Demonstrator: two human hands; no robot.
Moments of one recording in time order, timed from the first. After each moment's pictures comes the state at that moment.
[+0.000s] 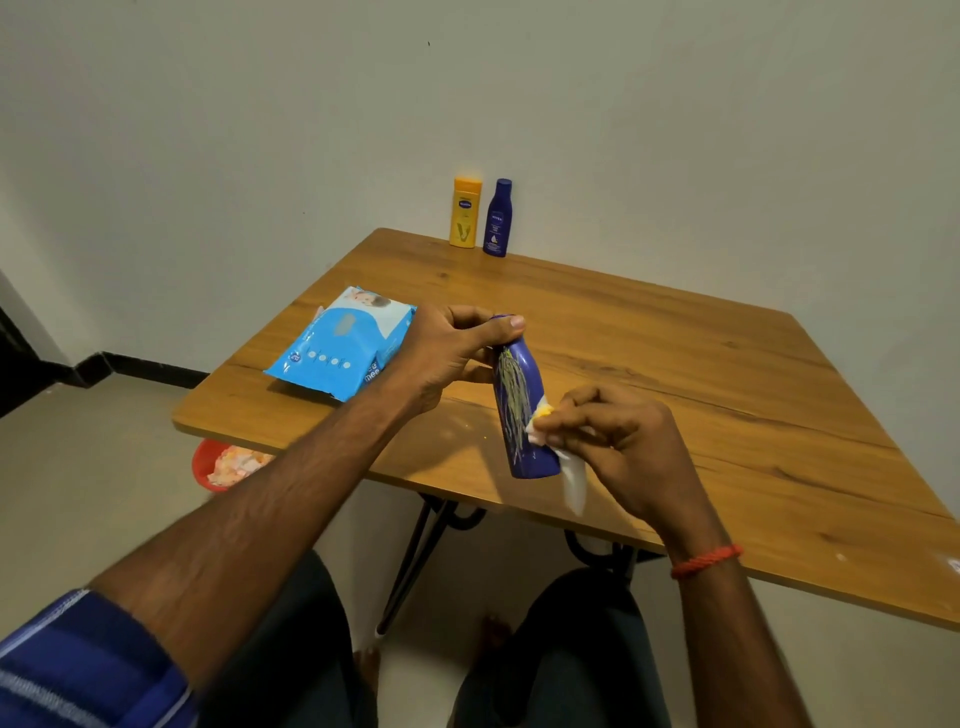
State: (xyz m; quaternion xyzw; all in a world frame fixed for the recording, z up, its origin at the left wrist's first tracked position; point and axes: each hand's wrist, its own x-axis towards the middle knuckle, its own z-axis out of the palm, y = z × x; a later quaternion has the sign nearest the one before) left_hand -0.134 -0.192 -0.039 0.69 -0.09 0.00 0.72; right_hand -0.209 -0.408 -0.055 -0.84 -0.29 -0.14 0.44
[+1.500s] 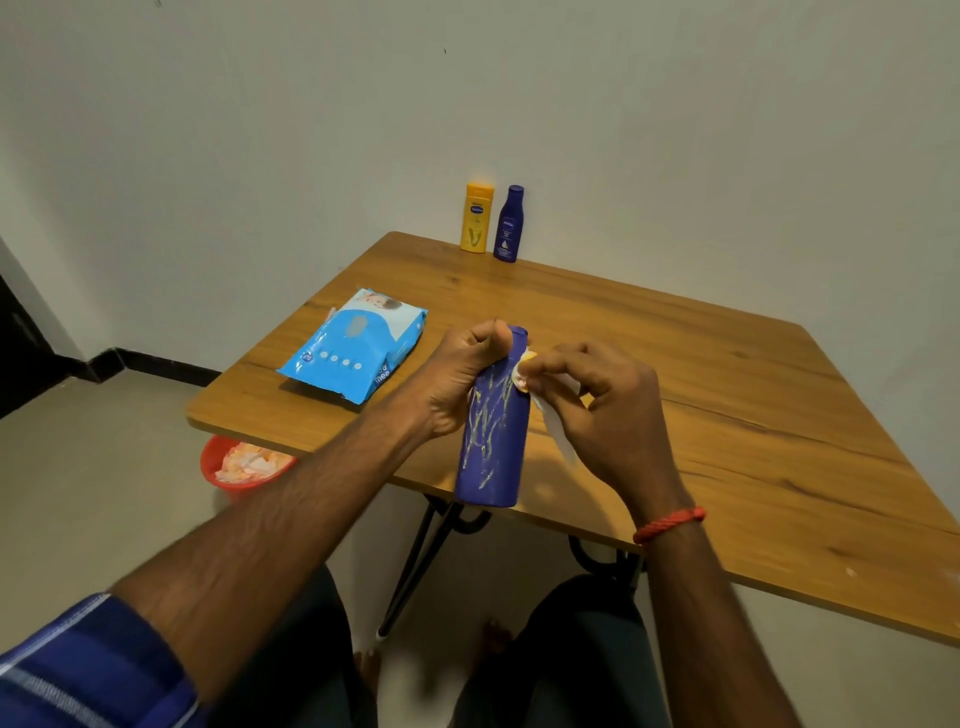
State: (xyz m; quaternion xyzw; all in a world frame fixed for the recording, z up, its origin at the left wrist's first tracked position) left_hand -0.138 -0.196 -0.055 0.55 -0.16 -0.14 0.81; right_hand -0.190 -0.371 -0.037 -0.84 -0.29 -0.28 0.37
